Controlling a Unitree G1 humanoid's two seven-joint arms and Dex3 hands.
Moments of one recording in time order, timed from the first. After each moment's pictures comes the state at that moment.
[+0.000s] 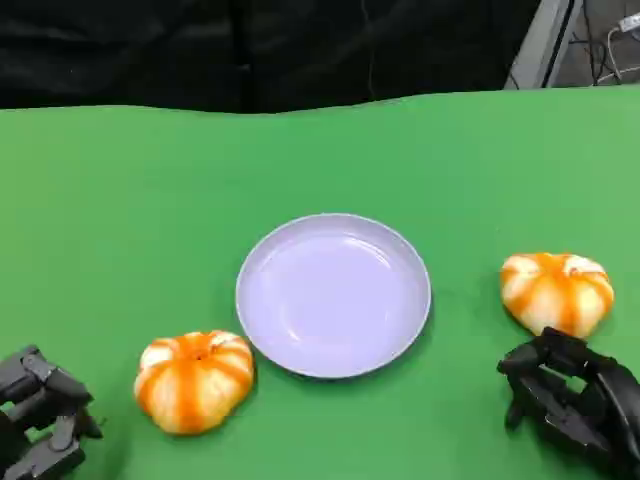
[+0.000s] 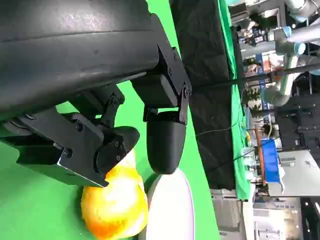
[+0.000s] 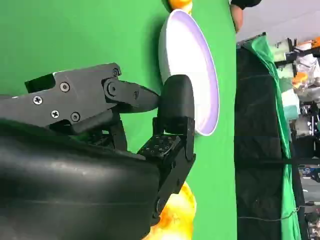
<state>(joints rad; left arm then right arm) -0.01 0.11 0.32 0.77 -0.28 -0.81 -0.39 -0.19 -0.05 -0.19 0.92 0.23 -0.61 0.59</state>
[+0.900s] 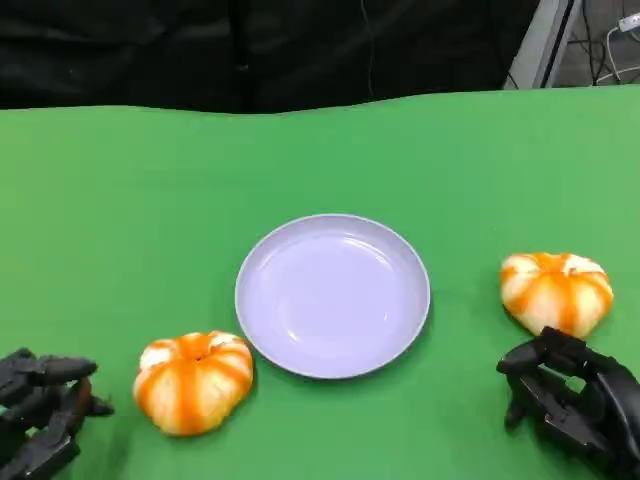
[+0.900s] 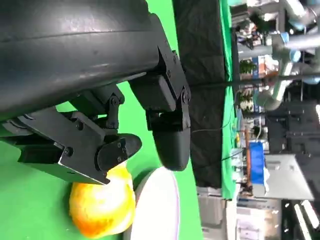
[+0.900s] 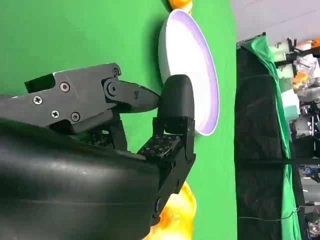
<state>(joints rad) -0.02 0.09 0.34 0.76 -0.42 -0.74 -0.49 -0.19 -0.05 -0.19 0.92 0.23 -0.61 0.60</state>
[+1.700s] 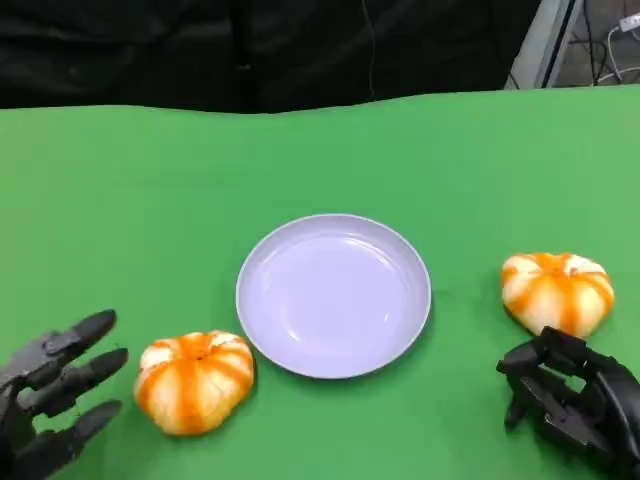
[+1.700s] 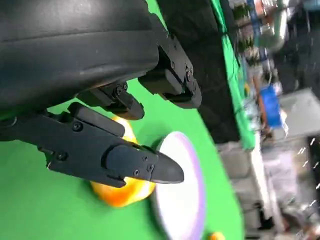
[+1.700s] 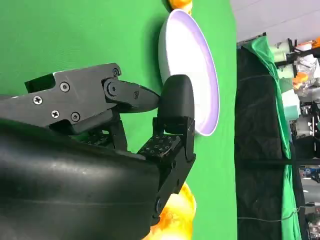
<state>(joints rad) 0.02 0.19 0.28 0.65 -0.20 -0.81 -0.53 -0.19 -0.05 -0.19 0.92 0.23 -0.61 0.59</state>
